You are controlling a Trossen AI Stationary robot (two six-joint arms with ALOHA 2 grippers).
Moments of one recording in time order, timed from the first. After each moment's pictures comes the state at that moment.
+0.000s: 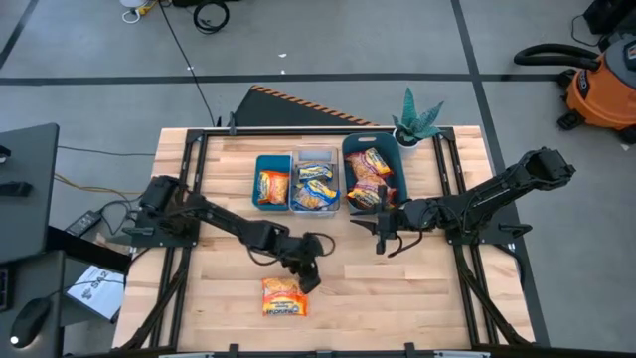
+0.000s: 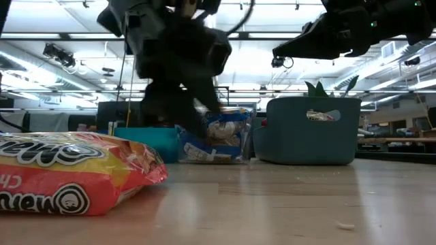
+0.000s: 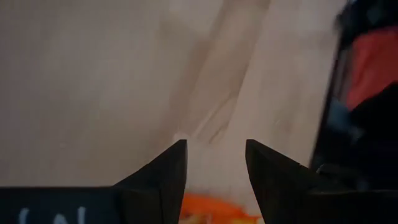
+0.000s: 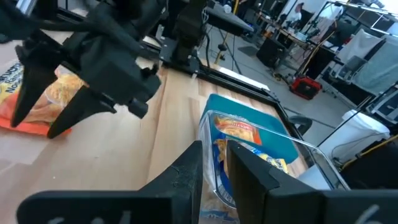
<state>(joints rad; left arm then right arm) -0.30 1.85 1.10 -0.09 0.15 -0.89 0.25 1.21 0.45 0.55 0.39 -0.34</state>
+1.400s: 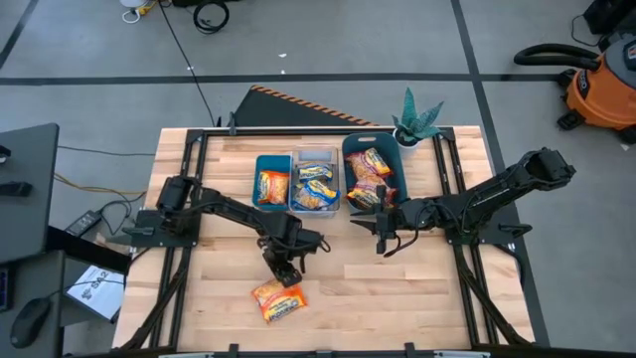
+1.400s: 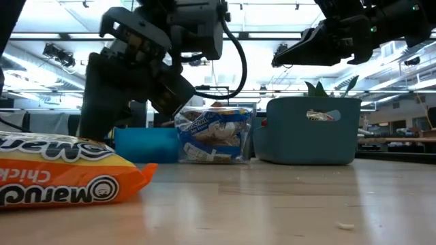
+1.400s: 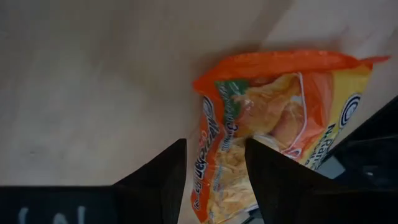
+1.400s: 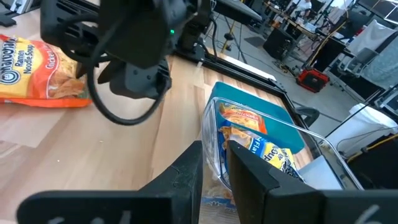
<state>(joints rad) -0.20 1.97 1.30 -0.87 0.49 -0.72 0.24 1.21 0.45 0.49 0.36 -0.34</state>
